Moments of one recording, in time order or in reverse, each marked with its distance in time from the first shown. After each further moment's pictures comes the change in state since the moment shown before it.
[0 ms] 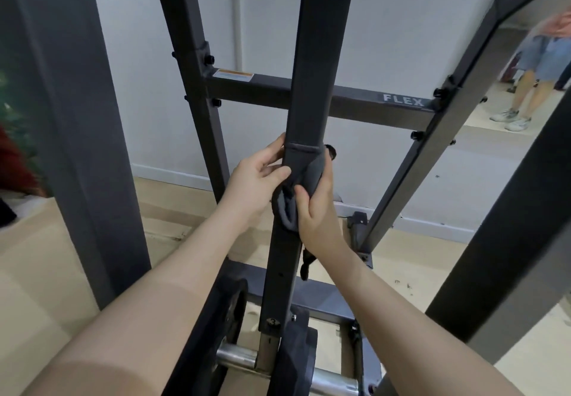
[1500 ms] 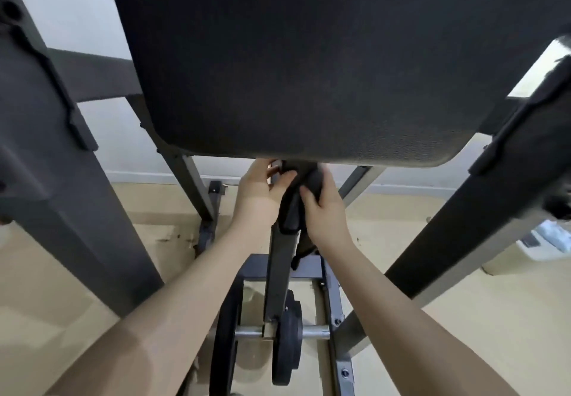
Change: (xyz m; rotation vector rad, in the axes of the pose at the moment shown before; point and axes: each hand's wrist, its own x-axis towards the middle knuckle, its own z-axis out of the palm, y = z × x) left_hand 0.079 0.179 -0.028 0.059 -0.075 -0.116; right_hand 0.123 -0.186 -0.039 -0.209 0.166 0.534
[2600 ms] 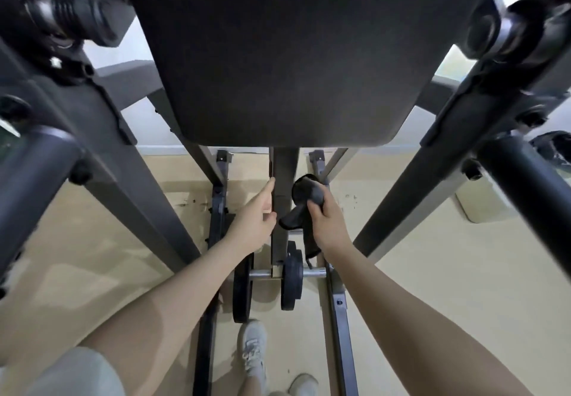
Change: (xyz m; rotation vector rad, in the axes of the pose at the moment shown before) left_hand -0.084 0.008 -0.038 0.353 -0.451 -0.236; right_hand -0.080 -0.021 -0.037 0.041 -0.082 0.258
